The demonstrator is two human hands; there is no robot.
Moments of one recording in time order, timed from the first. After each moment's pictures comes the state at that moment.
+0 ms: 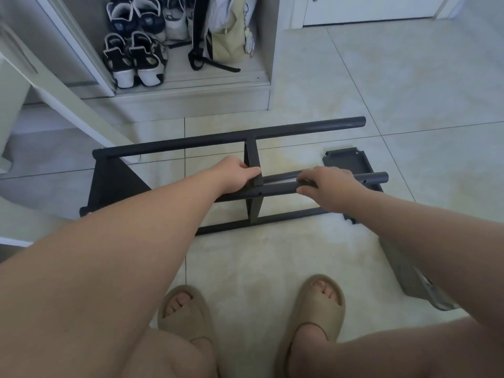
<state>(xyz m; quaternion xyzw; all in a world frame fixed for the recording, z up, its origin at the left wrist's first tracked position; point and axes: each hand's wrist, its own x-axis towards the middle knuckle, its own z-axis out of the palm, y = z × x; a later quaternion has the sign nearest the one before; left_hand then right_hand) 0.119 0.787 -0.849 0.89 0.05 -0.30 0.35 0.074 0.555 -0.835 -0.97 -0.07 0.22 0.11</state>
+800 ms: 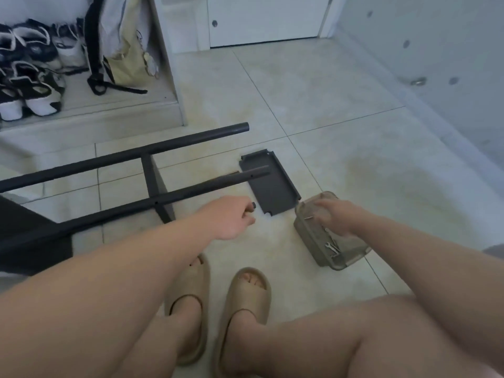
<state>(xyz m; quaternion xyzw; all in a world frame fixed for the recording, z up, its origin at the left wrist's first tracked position) 0.017 0.616 -0.826 0.90 -0.26 -0.30 0.17 -0.056 0.344 -0.826 -0.94 0.12 0.30 0.08</state>
